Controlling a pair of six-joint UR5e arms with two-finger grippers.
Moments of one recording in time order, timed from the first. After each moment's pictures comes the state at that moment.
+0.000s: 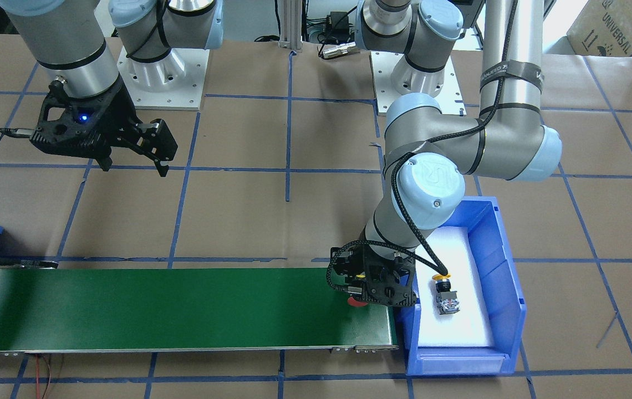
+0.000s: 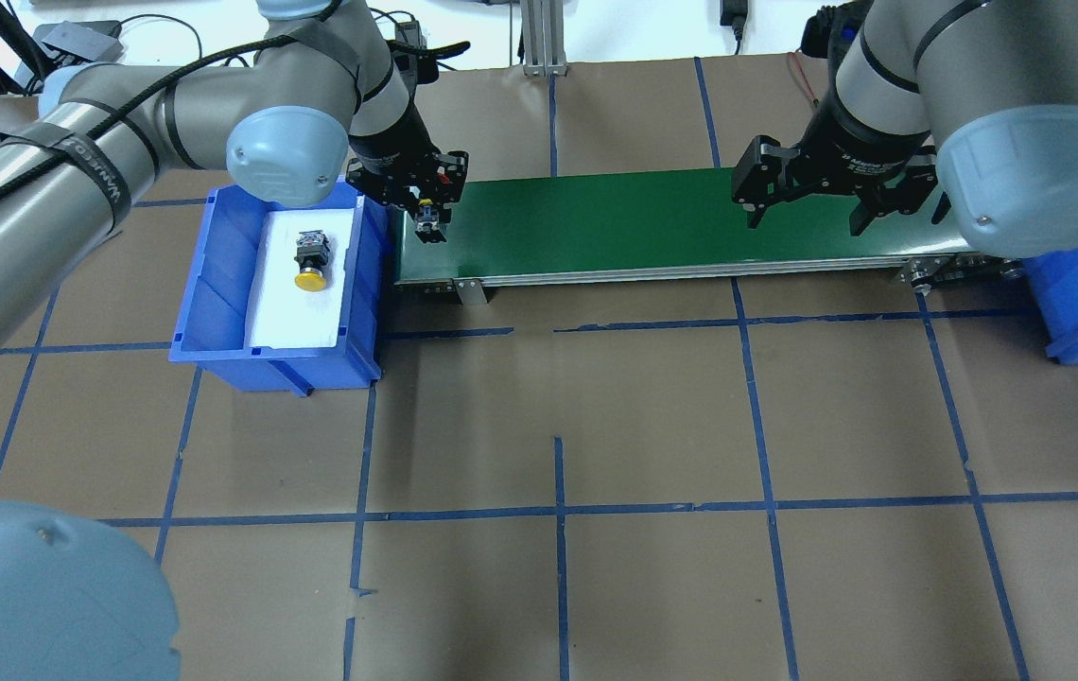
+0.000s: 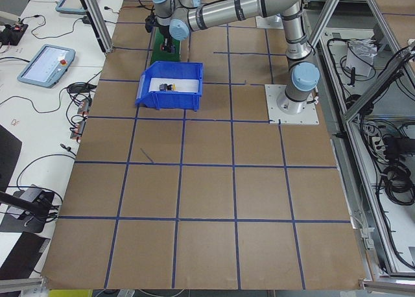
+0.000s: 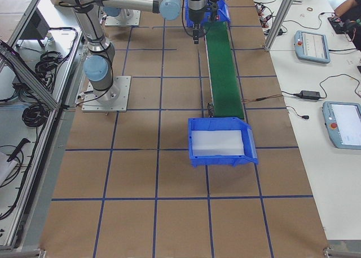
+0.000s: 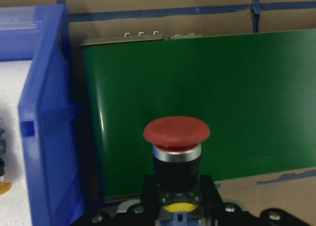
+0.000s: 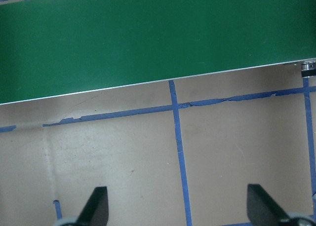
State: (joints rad) left arm -1.70 -2.06 -1.48 -1.15 1.46 -0.04; right arm 1.57 -1.57 1.71 -1.80 -1.55 0.12
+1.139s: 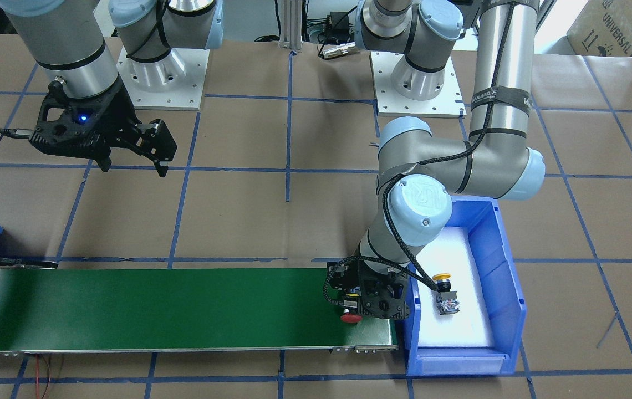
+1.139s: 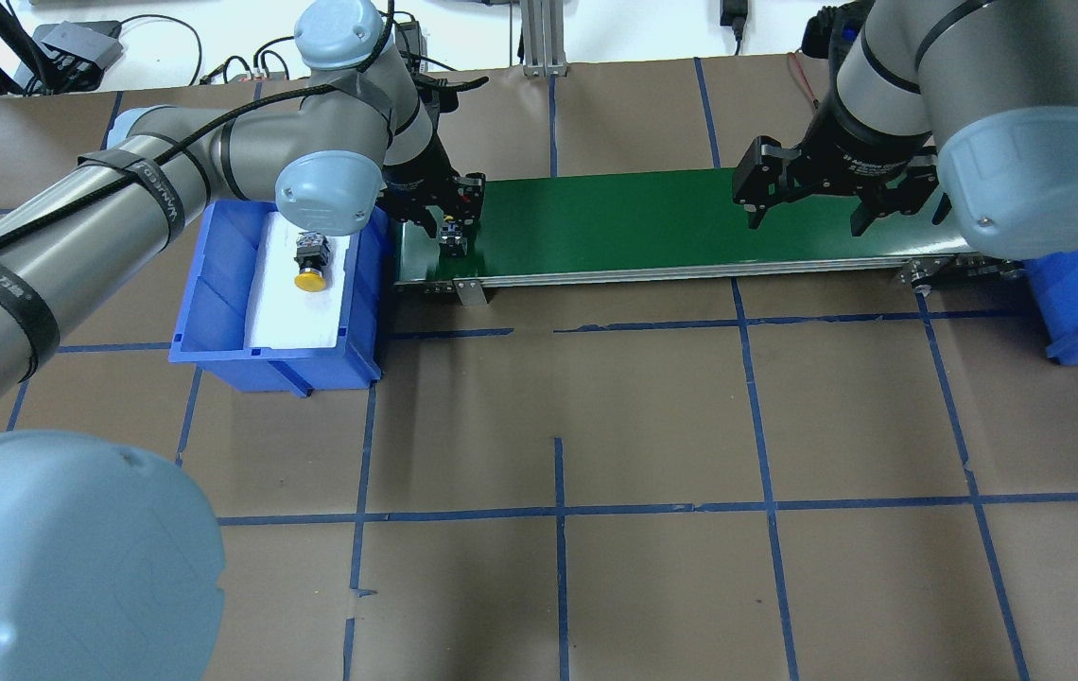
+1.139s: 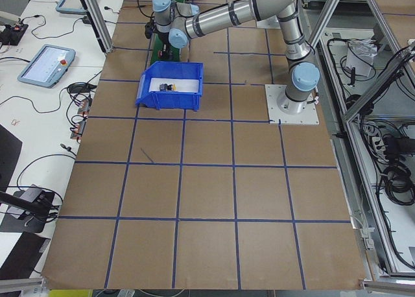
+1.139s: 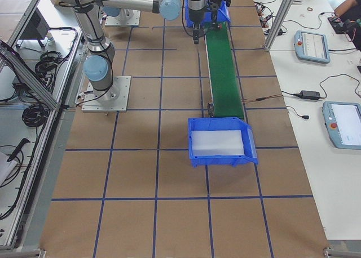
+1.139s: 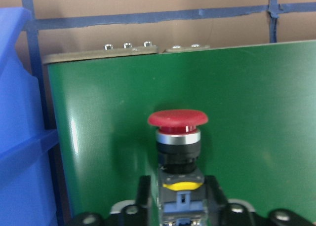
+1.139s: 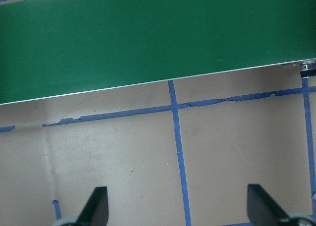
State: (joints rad) left arm -1.70 -2.10 -1.51 -1.05 1.46 -0.05; right arm 1.57 -1.57 1.71 -1.80 -1.55 0.12
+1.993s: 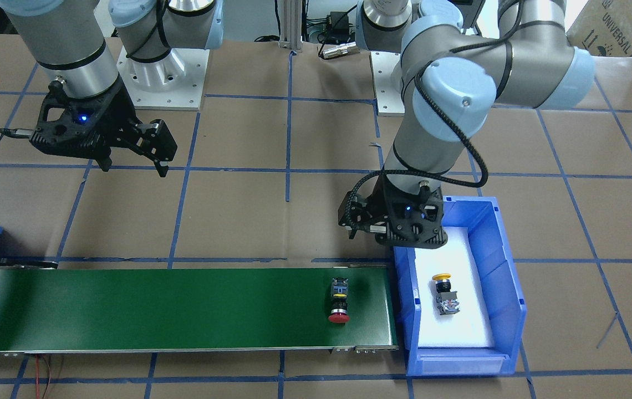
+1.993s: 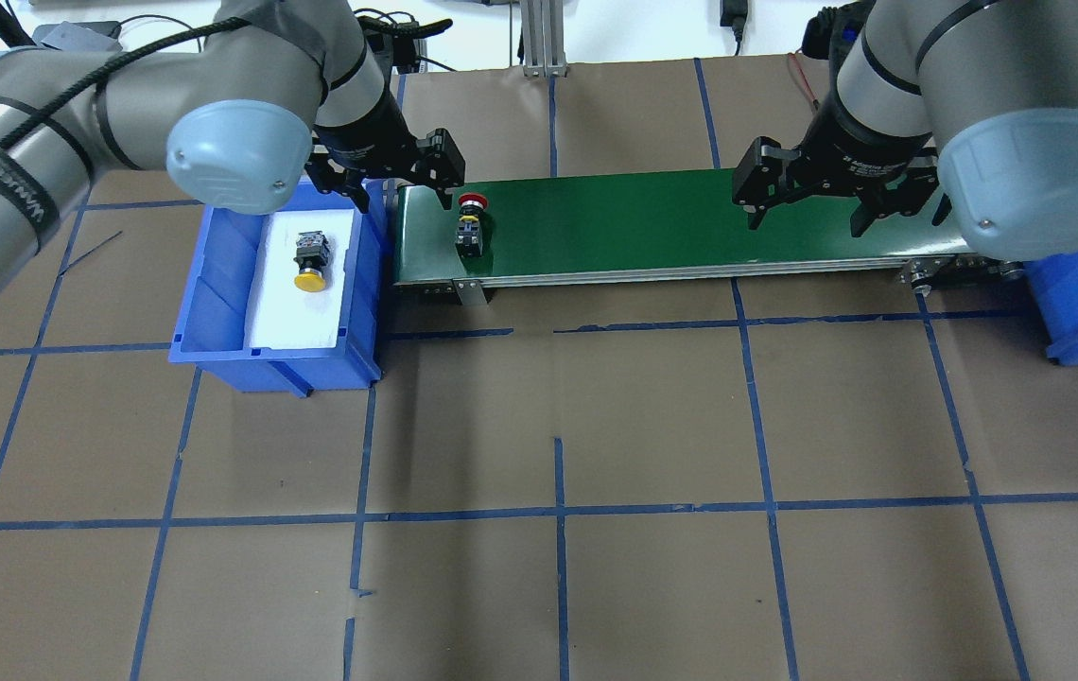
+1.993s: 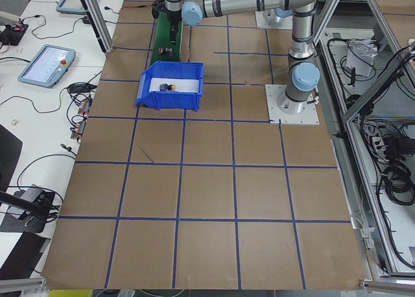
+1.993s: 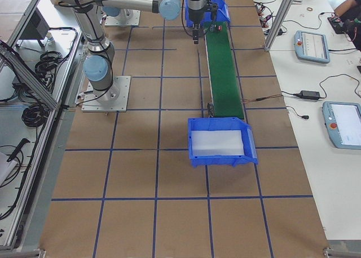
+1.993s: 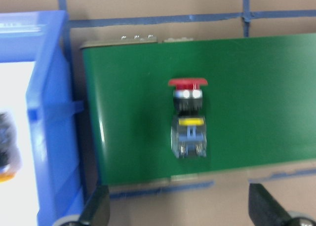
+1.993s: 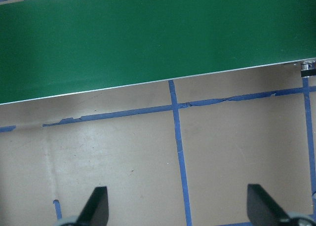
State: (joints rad) left arm -1.68 -1.83 -1.53 -1.29 1.54 -0.07; right arm 1.57 -1.57 1.71 -1.80 -1.55 0.12
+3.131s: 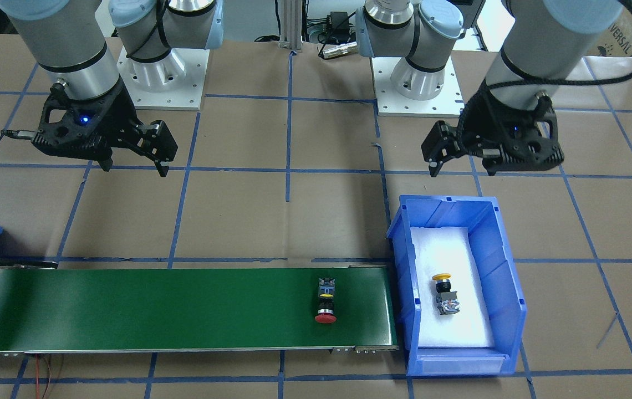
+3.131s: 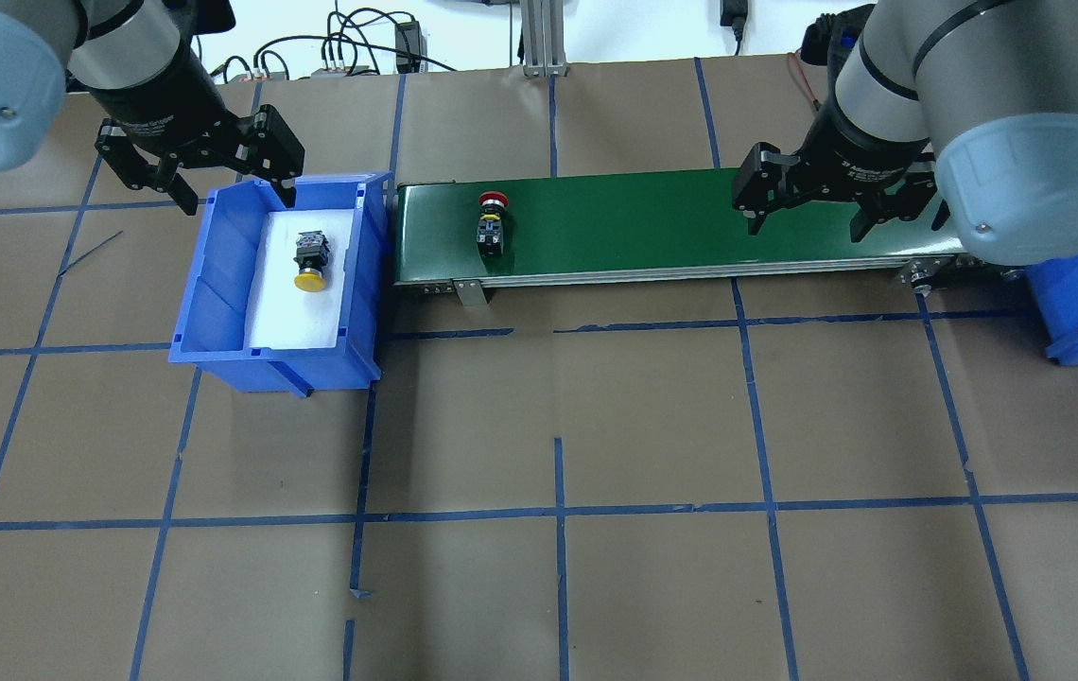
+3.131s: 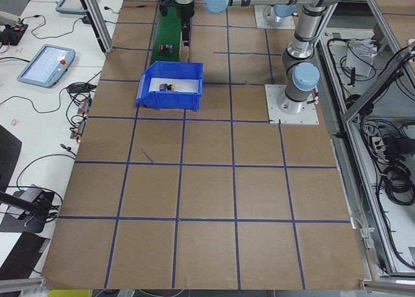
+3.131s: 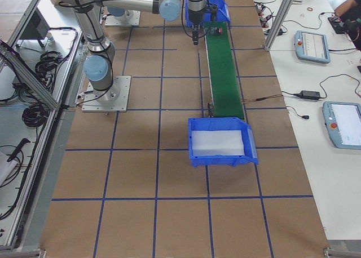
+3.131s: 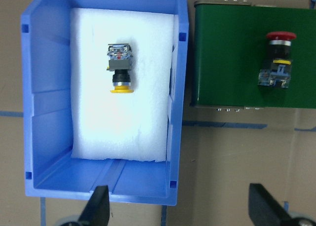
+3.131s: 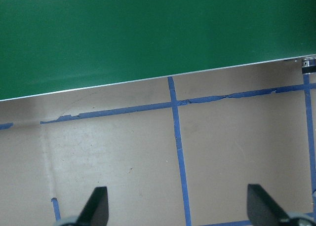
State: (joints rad) left arm -1.50 -1.73 -1.49 -1.48 1.58 0.04; right arm 1.57 -1.57 1.72 -1.80 -1.55 0.12
